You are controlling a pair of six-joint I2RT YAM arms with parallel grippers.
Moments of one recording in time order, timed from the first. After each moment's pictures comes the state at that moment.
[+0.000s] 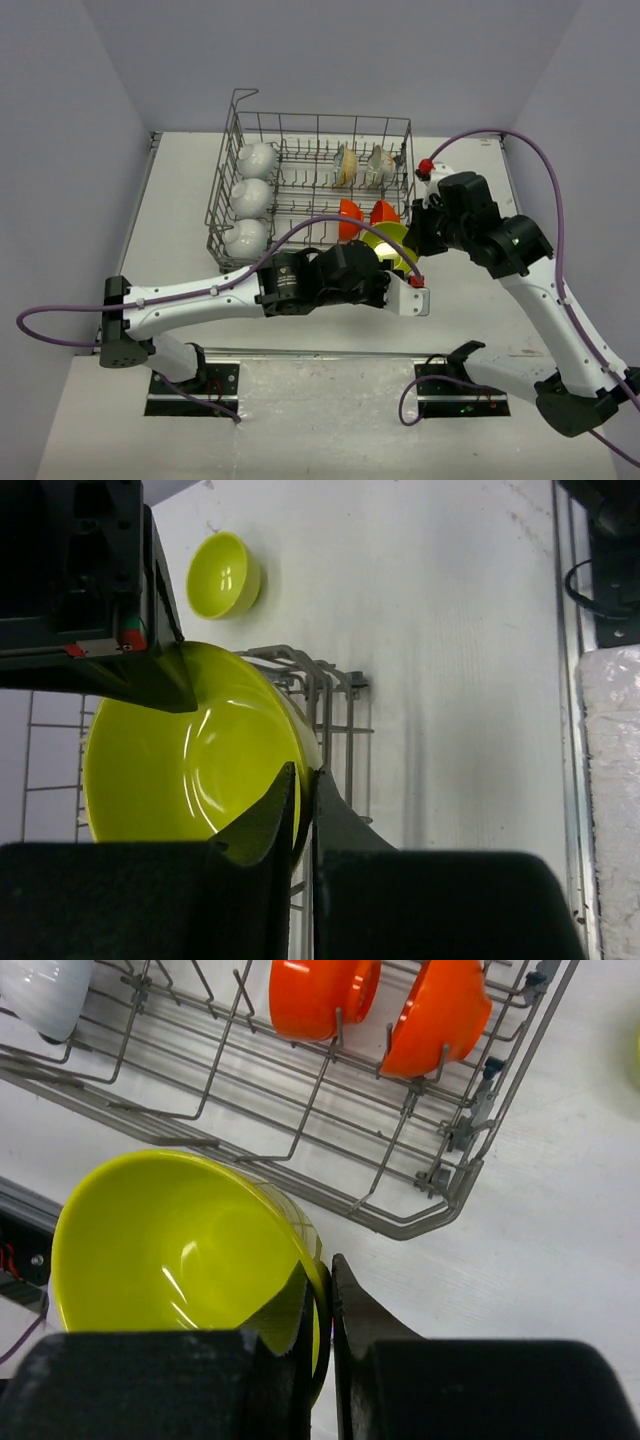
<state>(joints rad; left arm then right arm) -1.34 1.48 1.47 -0.51 -0.11 0.59 0.53 1.09 1.40 -1.10 -0.01 0.30</state>
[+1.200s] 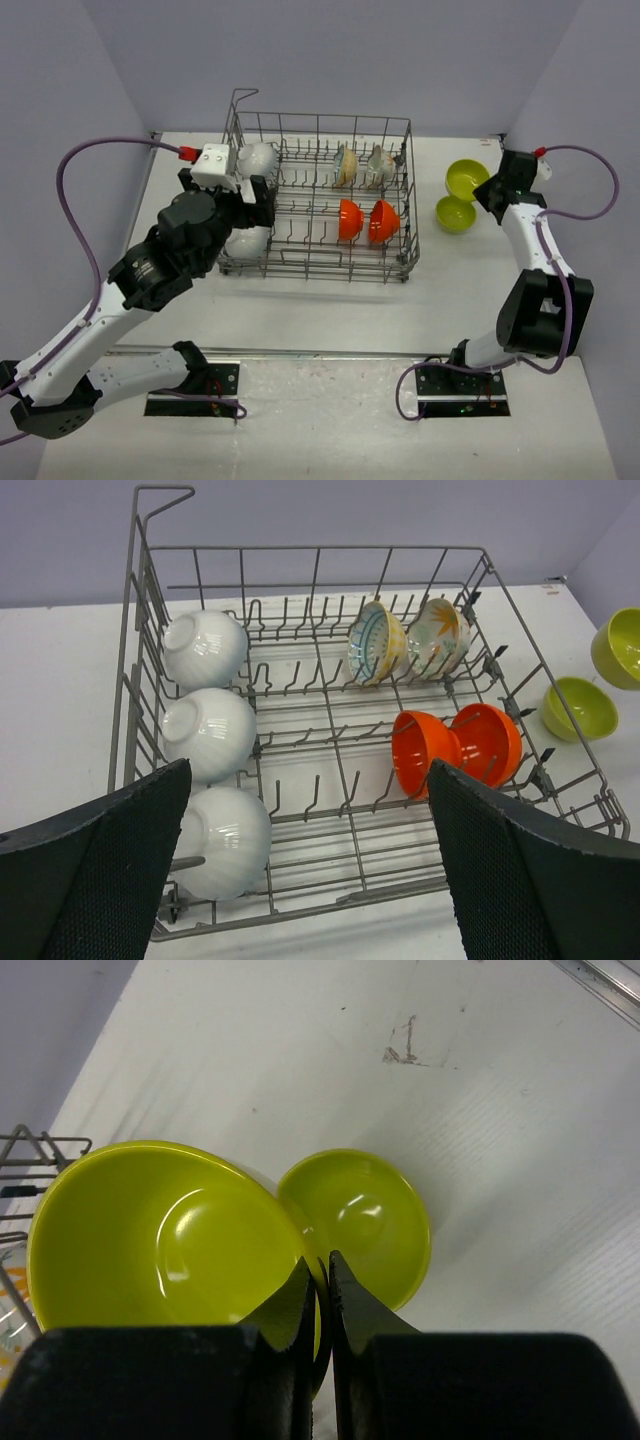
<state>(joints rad) -0.84 0.97 1.30 -0.50 -0.60 -0.24 -0.19 1.46 1.16 -0.39 0.15 0.73</state>
